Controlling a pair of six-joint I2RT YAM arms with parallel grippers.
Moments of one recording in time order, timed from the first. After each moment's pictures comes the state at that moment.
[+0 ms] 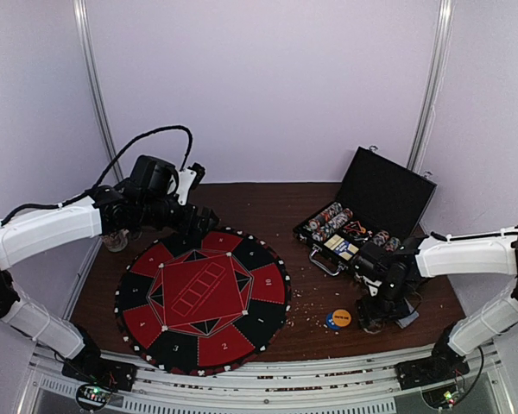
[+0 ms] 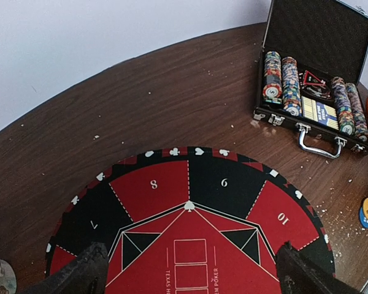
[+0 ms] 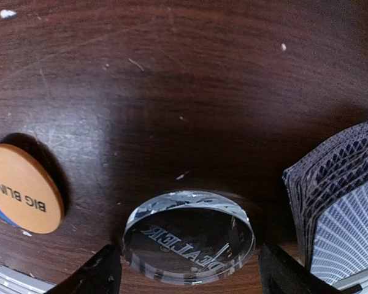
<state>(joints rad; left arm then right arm) -0.68 1.39 1.12 -0.37 -0.06 -0.11 0.73 1.39 0.71 -0.89 0.02 0.64</state>
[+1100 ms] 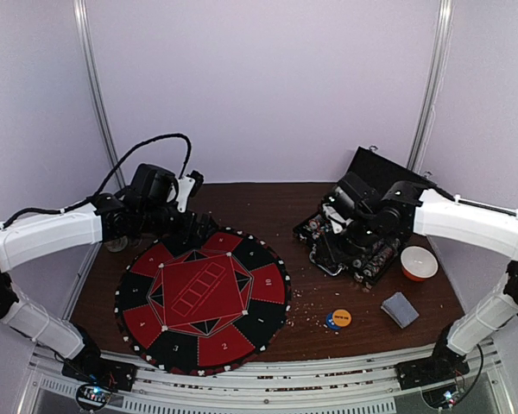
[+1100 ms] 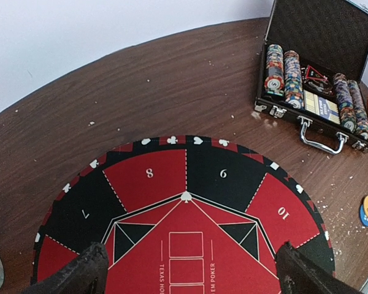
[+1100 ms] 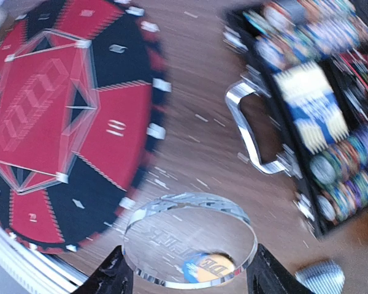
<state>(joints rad) -0.68 1.37 1.05 -0.33 -0.06 -0.15 0.83 1.45 1.23 -0.88 0.14 0.48</state>
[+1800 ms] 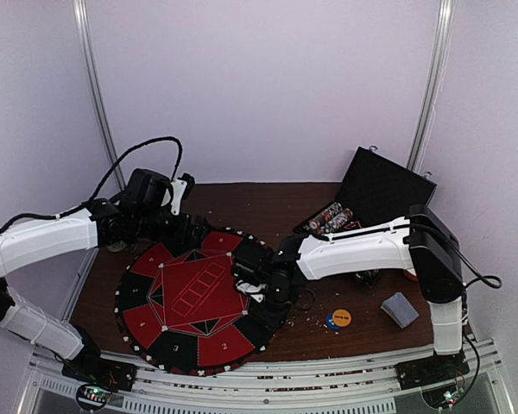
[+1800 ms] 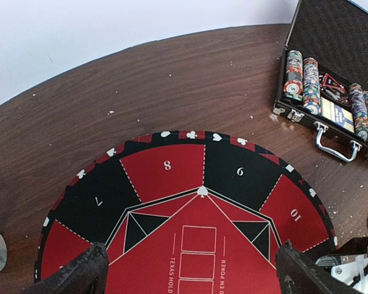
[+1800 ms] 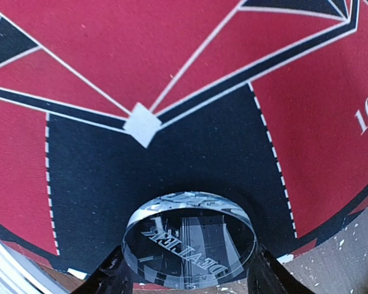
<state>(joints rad) -0.67 1.33 0.99 -0.31 -0.12 -0.20 1.15 2.08 1.54 -0.86 0.06 0.21</state>
